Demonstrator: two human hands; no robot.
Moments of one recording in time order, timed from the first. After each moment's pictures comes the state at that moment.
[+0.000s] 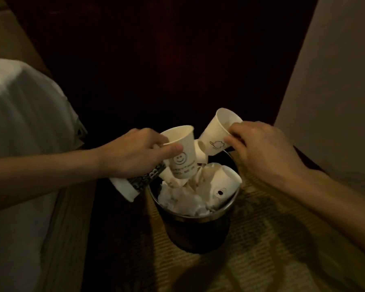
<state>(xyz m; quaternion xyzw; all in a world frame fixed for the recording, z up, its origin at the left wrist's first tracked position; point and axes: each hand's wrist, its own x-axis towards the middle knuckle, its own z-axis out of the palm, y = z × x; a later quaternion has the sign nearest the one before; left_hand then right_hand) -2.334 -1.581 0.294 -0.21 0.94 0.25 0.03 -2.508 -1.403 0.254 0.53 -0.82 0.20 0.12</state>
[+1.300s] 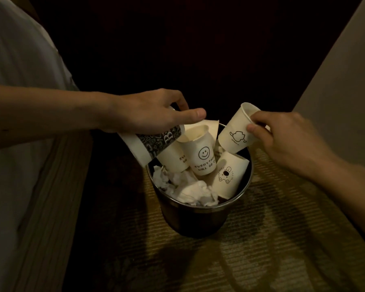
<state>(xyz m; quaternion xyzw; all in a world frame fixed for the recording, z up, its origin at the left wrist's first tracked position) -2.375 -1.606 0.274 -0.27 0.92 0.28 0.04 -2.540 -1.417 0.224 0.53 -0.83 0.19 0.03</state>
